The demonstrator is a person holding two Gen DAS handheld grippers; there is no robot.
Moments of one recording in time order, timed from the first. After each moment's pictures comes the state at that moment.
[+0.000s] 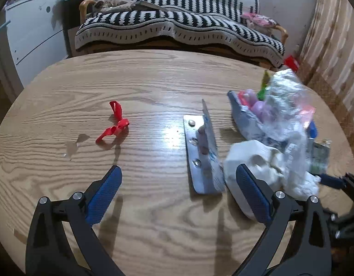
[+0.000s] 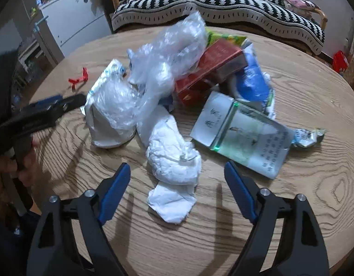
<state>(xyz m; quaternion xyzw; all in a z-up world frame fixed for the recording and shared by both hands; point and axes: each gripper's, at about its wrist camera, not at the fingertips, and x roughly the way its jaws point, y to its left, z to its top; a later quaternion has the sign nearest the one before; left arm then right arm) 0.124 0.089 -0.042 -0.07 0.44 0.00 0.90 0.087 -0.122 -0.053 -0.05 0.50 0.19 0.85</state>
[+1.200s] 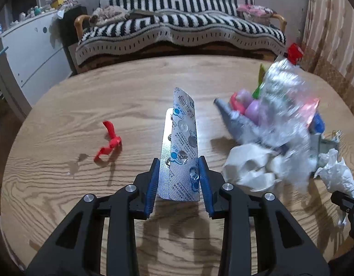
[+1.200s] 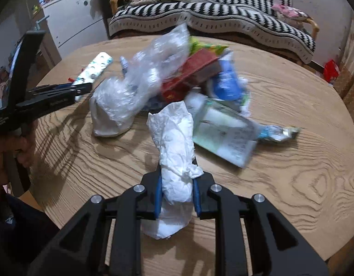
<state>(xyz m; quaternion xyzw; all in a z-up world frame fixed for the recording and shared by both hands) 0.124 0.051 -0.024 0.00 0.42 0.02 0.90 0.051 -0.160 -0.029 -0.06 0.46 0.16 0.87</state>
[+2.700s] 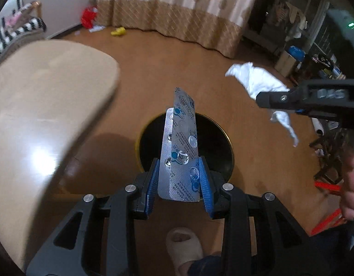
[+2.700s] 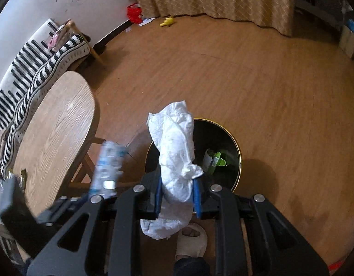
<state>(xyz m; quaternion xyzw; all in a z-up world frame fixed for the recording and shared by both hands) -0.040 -0.568 -0.089 0.15 0.44 -0.50 0.73 -0.216 -0.720 -0.052 0.31 0.43 -0.27 0.81</state>
